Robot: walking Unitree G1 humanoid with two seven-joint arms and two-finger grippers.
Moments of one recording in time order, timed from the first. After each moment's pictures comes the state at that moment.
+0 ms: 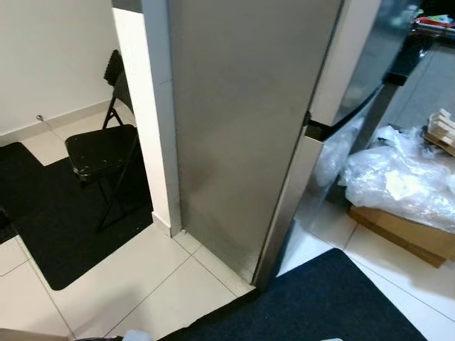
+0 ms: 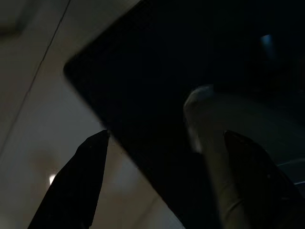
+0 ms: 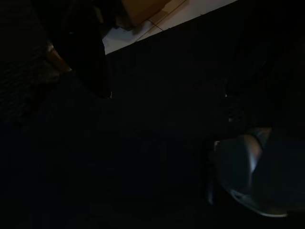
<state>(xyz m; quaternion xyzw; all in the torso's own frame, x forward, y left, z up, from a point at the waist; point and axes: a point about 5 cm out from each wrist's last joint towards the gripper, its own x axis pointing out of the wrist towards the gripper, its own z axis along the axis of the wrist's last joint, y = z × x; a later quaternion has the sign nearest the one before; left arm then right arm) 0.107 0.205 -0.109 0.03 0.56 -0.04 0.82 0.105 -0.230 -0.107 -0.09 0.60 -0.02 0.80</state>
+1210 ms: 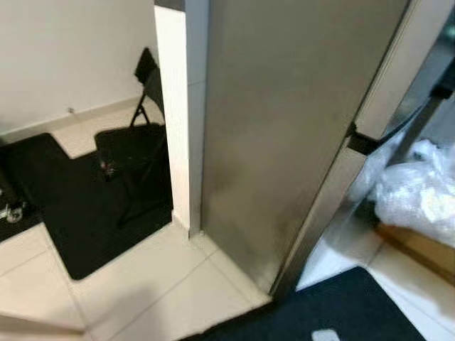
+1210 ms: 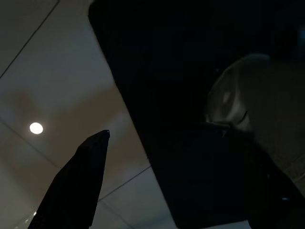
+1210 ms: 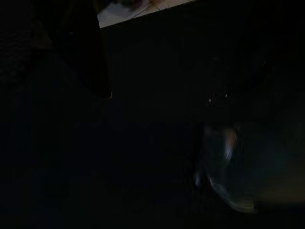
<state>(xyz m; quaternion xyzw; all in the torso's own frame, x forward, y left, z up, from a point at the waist) 0.093 0.217 -0.112 0.02 0.60 0.02 0.80 0.112 -0.218 -0.107 -0.06 0.58 -0.01 0.81</state>
